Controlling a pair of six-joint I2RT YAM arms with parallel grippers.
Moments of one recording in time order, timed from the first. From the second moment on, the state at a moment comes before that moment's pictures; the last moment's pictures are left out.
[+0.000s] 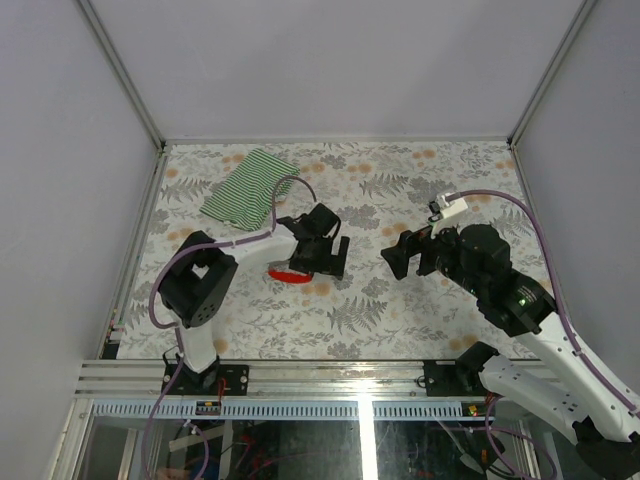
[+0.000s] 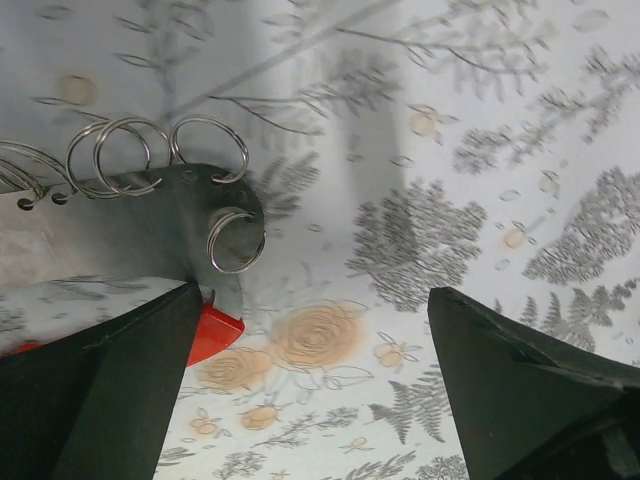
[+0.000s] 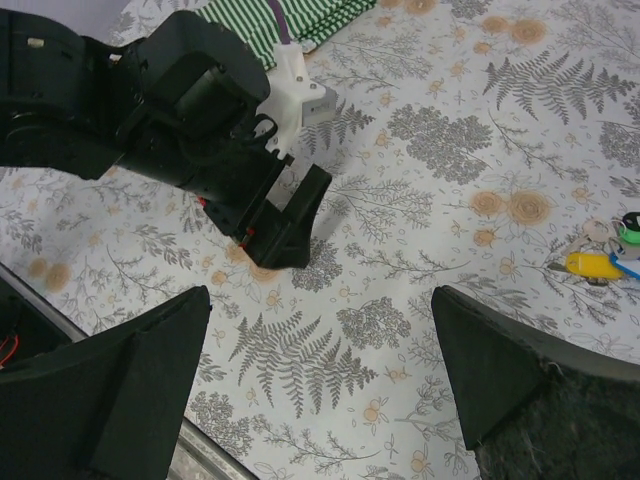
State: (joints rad) left arm -0.68 1.84 1.17 -0.49 0.07 -0.52; right arm 0.66 0.73 0.90 -0.50 0.01 0.25
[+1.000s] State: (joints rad) left arm -0.74 1.71 1.06 -0.33 0.03 -0.36; right arm 0.66 0.74 0.90 -0.53 0.10 0.33
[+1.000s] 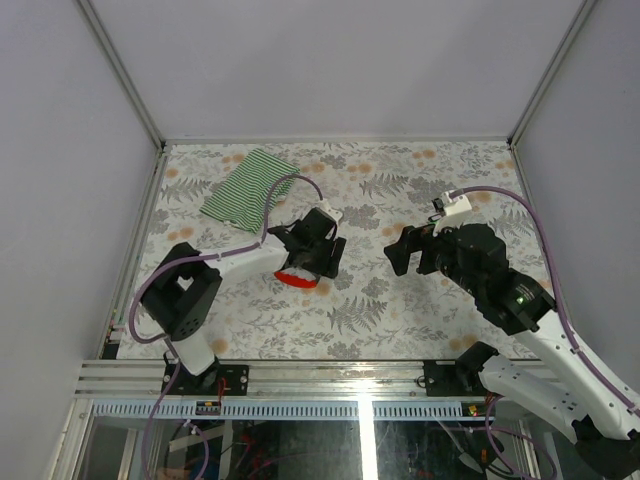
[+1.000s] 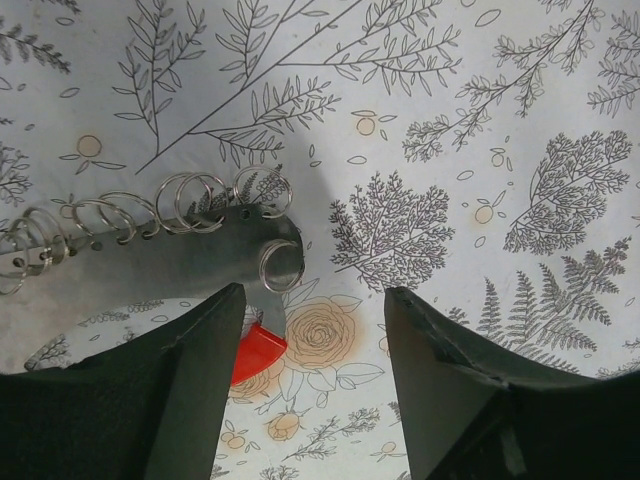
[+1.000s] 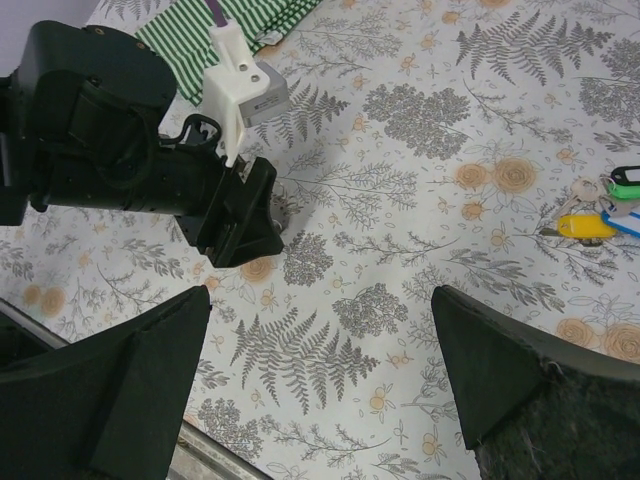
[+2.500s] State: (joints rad) left arm -0.69 1.78 1.03 -0.24 0.08 -0.40; right arm 0.66 0.75 0.90 -0.53 0.08 0.34
